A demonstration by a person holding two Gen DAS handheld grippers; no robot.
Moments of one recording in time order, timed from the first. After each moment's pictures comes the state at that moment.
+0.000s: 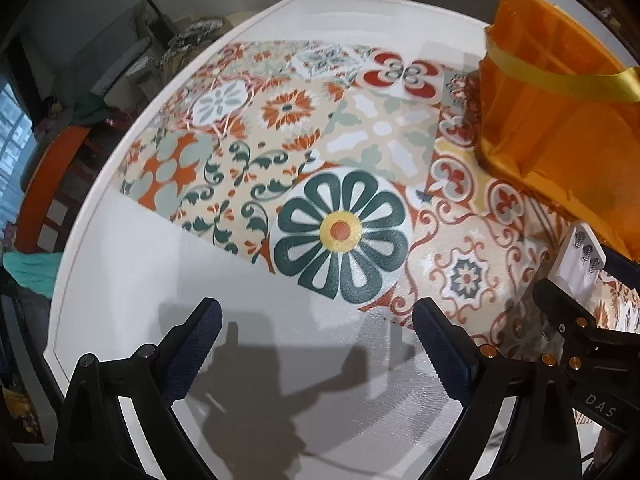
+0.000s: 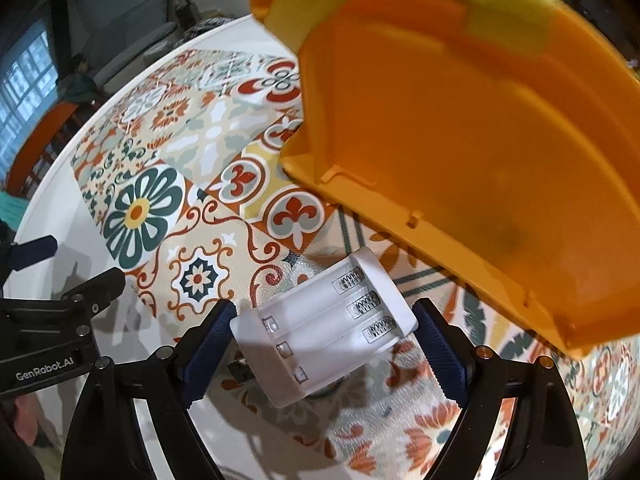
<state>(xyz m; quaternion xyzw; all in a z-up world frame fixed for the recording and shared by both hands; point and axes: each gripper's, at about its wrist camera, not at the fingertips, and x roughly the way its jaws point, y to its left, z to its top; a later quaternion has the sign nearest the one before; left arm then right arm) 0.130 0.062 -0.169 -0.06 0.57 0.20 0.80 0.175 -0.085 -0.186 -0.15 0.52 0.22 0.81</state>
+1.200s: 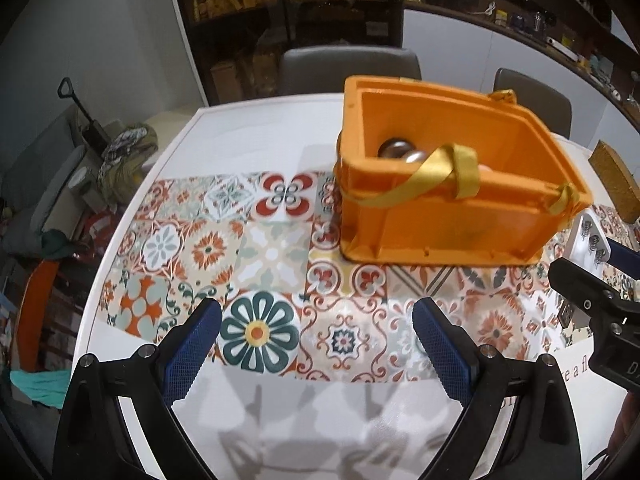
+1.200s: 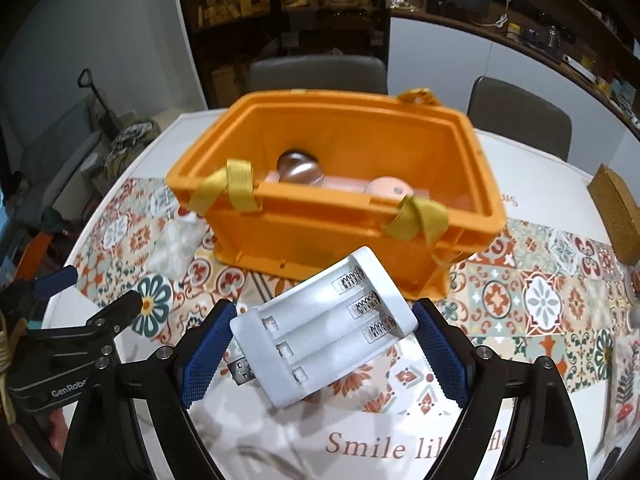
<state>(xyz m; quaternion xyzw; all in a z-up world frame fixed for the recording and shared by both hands) 0.142 -0.001 -0.061 0.01 0.47 0.05 0.88 0.131 -0.172 -0.058 -0.03 0.45 0.08 0.89</state>
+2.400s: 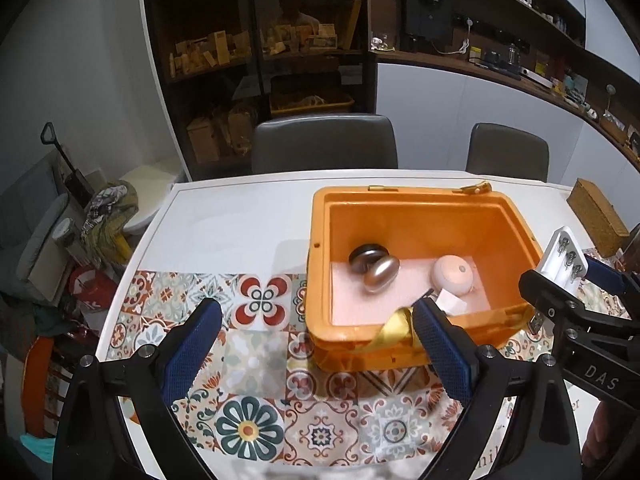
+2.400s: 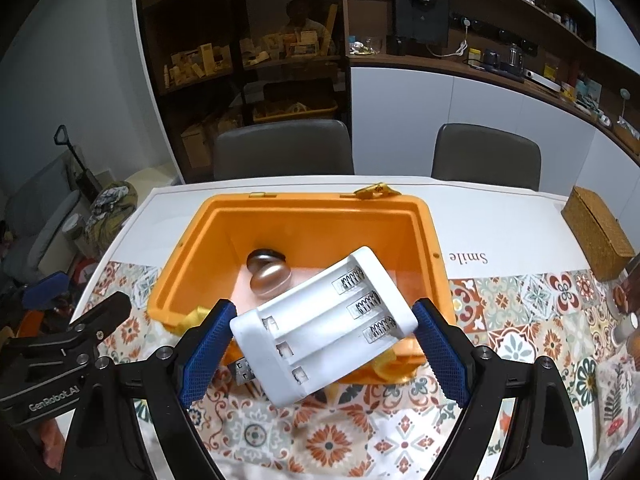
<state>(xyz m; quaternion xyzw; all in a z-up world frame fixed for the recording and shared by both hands) 0.213 -0.013 0.010 0.02 0.40 0.01 0.92 0.186 -0.187 -0.002 0.01 0.39 0.03 0.92</state>
